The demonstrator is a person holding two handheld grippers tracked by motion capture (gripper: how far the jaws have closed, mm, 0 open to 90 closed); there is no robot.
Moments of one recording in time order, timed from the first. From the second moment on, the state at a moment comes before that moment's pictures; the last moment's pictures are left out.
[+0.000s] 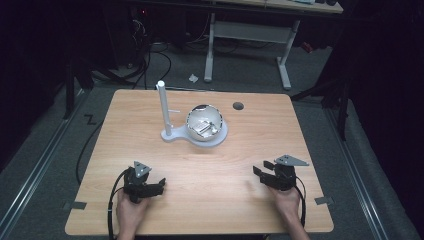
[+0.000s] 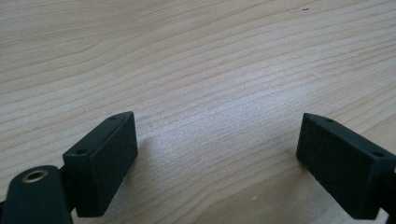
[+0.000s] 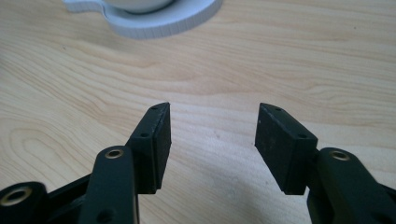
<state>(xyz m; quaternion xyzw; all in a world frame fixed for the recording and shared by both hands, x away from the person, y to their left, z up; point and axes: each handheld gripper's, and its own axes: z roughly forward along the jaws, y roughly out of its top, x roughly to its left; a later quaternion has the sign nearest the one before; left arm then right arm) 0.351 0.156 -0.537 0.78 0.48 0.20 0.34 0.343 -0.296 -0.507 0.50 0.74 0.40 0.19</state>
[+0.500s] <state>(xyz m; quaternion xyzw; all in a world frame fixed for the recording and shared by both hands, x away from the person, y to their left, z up) 0.351 0.156 -0.537 0.78 0.48 0.20 0.34 0.343 -0.286 -0.531 0.49 0.77 0.33 0.22</state>
